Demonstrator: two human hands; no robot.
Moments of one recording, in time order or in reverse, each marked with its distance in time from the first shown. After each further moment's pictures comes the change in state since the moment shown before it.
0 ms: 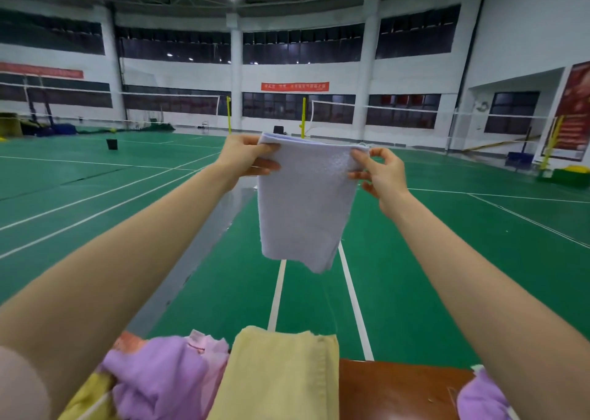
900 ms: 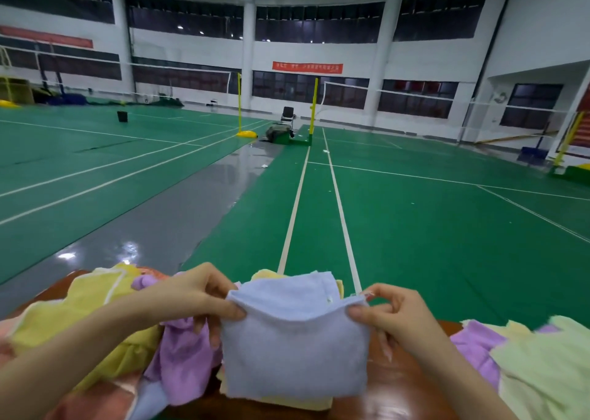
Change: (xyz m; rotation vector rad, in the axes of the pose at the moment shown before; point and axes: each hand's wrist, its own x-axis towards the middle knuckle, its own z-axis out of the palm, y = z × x) left_hand -0.247 -0.087 -0.066 0.306 -0.707 -0.299; right_hand -0.246 0.067 -0.059 -0.258 -0.429 0.300
